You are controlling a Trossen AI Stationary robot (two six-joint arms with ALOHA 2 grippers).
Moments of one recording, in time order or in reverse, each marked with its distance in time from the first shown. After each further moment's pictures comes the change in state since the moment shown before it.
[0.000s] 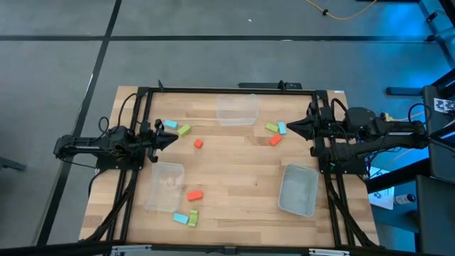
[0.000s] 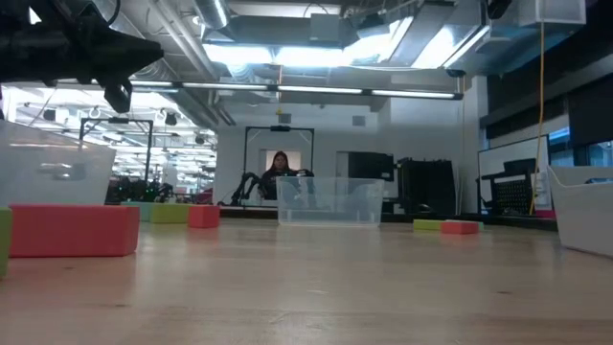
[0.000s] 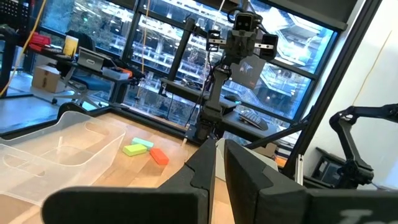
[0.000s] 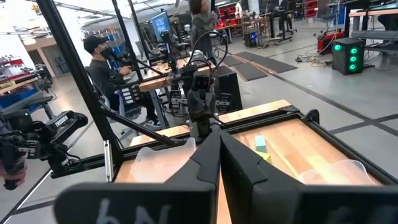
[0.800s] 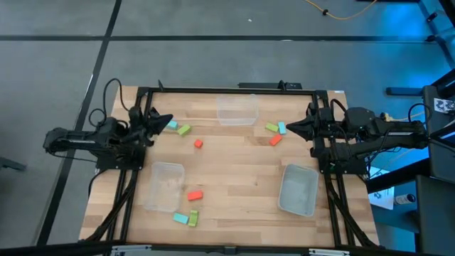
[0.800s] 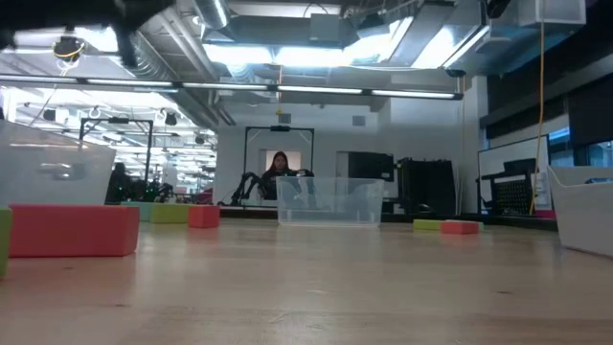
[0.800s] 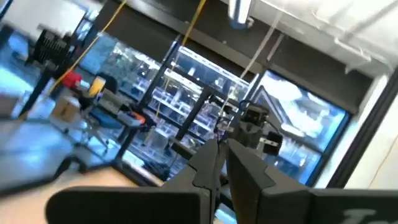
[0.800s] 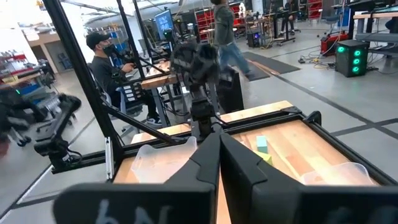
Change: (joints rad) left arm 0.000 0.324 0.251 0.273 -0.186 -0.091; right arm 0.000 0.003 0.000 0.000 -0.016 -0.023
